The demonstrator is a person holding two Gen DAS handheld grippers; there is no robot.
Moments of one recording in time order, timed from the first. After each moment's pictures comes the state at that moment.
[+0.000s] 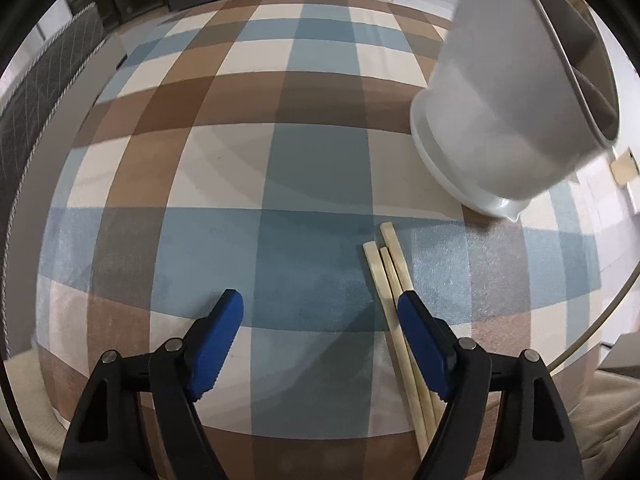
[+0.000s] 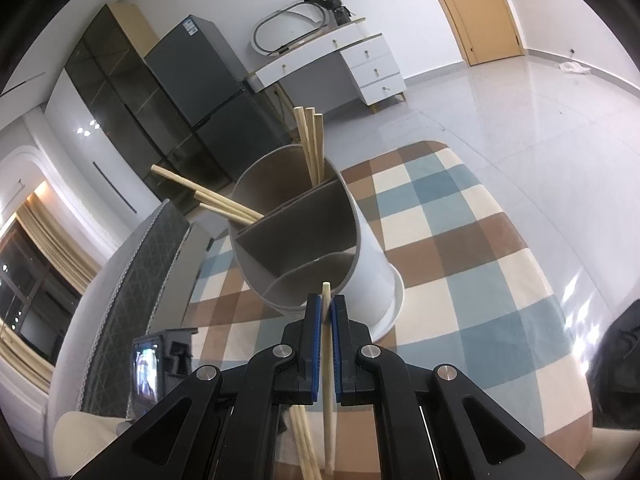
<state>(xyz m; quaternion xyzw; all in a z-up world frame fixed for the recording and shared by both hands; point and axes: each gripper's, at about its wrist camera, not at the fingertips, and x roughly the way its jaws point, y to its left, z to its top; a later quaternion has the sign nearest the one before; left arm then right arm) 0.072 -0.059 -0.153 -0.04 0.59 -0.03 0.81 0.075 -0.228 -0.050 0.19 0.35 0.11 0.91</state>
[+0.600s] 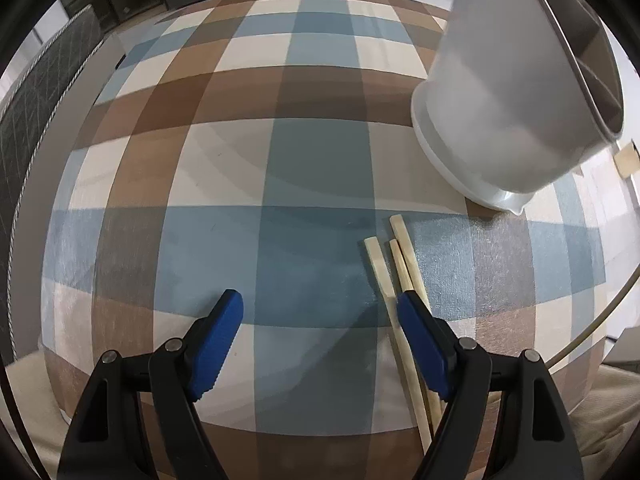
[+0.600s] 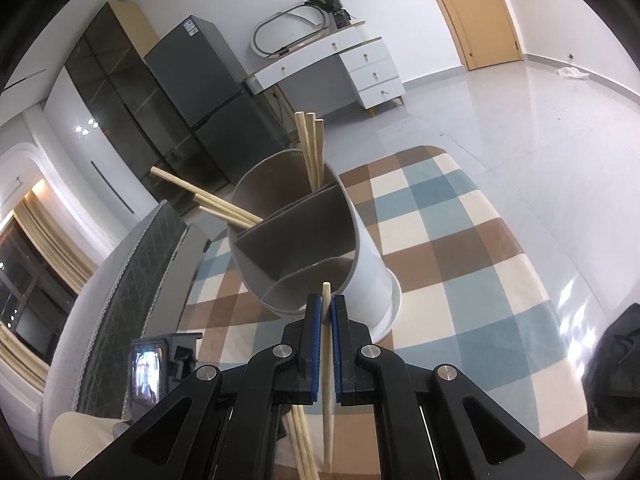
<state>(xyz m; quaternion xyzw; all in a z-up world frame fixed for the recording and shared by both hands) 0.075 -0.067 -0.156 -0.01 0.60 -0.02 0.80 0.076 -0.227 -0.047 0.18 0.35 0.10 0.91</state>
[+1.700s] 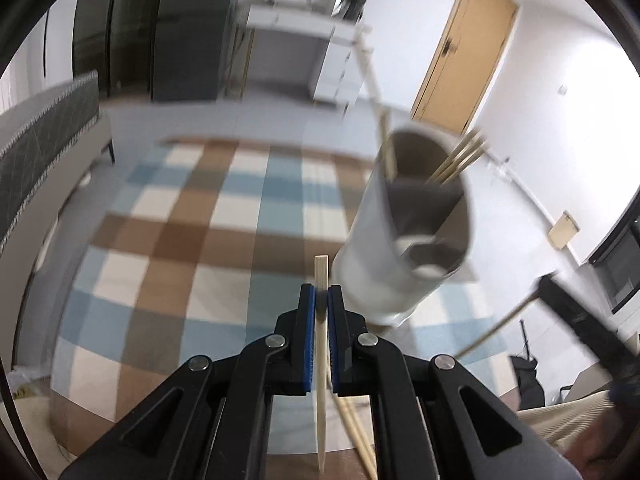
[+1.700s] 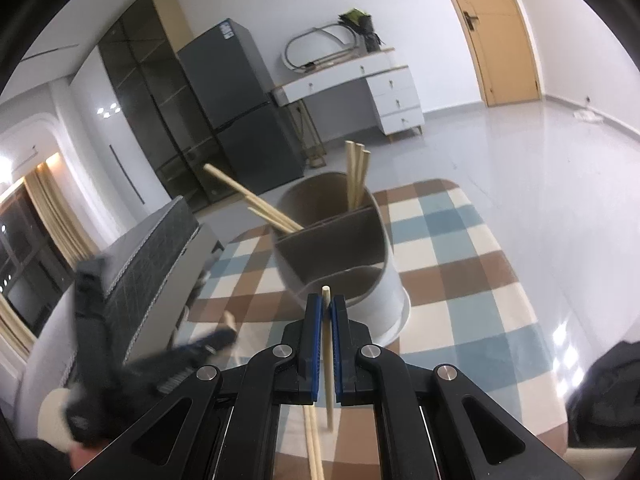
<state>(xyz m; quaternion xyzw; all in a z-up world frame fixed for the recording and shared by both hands) 0.034 -0.035 -0.045 -0.11 0.38 -0.11 0.91 0.039 -0.206 -0.019 0.12 0.31 0.12 0.94</state>
